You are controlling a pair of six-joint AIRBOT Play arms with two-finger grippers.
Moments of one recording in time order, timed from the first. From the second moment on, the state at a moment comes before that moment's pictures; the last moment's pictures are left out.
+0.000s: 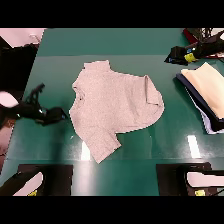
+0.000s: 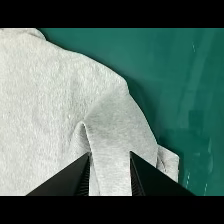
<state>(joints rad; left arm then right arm) 0.10 -0.99 0.68 1.02 -1.20 -1.46 -0.01 -1.48 1.70 -1.17 1.28 1.51</state>
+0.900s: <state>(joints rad) -0.09 -0.96 0.44 0.83 -0.89 -1.44 -0.01 -1.47 1.67 -1.17 1.32 1.51</state>
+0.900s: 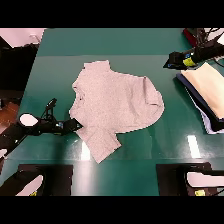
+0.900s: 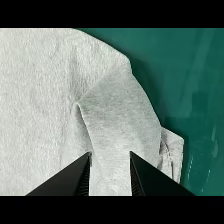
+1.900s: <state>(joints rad) -0.13 -0.95 0.92 1.12 -1.03 -1.47 -0.17 -1.29 0.93 -1.07 1.26 1.44</state>
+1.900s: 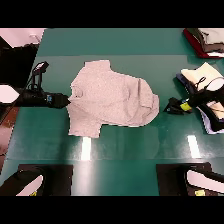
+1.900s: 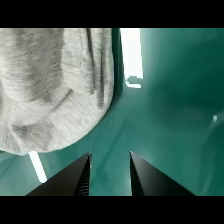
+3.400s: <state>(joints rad) -0.13 -0.96 1.22 1.41 -1.26 -1.47 -0.04 -0.78 0.72 -1.12 1.33 1.49</state>
